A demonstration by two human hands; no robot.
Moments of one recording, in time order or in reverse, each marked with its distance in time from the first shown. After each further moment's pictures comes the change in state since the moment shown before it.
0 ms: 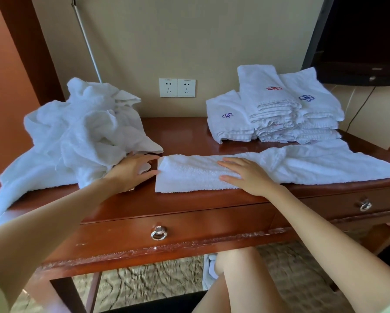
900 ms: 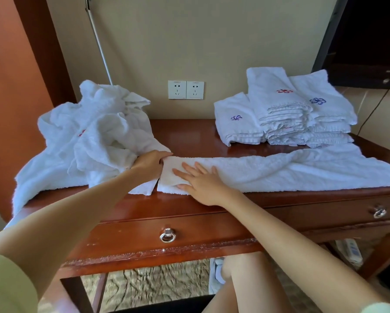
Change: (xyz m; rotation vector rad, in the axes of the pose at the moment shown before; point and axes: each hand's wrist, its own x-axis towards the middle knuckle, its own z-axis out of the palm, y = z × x) left_hand 0.035 0.023 0.002 0.004 -0.064 -0.161; right_hand 0.039 -0.126 0.033 -0.121 -0.244 -0.098
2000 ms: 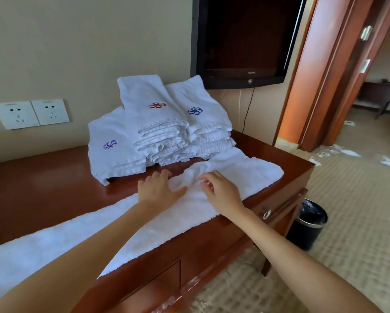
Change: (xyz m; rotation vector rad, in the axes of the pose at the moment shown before) left_hand 0.120 0.305 0.104 -0.063 -0.078 0.219; right_hand -0.131 0.294 -0.018 0.205 0.673 0.554
